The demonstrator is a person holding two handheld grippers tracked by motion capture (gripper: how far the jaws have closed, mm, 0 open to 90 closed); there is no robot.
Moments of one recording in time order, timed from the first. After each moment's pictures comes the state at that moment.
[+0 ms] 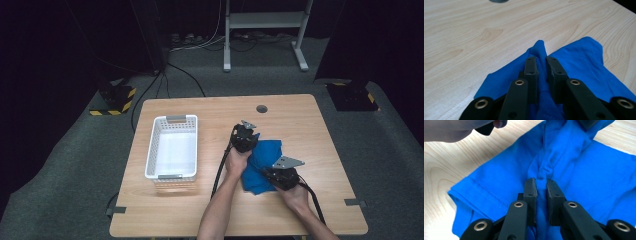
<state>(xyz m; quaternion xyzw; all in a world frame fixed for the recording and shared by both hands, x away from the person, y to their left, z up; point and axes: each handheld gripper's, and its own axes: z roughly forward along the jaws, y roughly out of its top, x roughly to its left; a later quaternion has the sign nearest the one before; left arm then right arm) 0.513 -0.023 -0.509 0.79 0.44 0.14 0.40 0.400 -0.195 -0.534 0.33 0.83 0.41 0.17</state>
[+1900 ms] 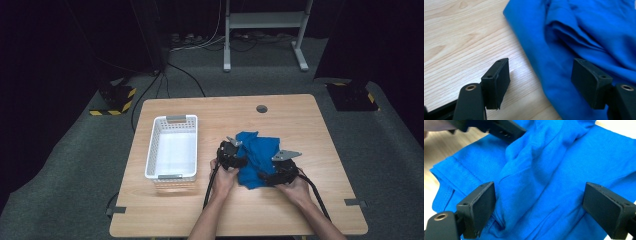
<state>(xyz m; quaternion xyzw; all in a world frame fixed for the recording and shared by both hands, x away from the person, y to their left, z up) 0.461 0.022 -0.529 0.79 0.49 0.18 0.33 0.430 -0.196 -0.540 0.34 0.85 0.38 0.14</state>
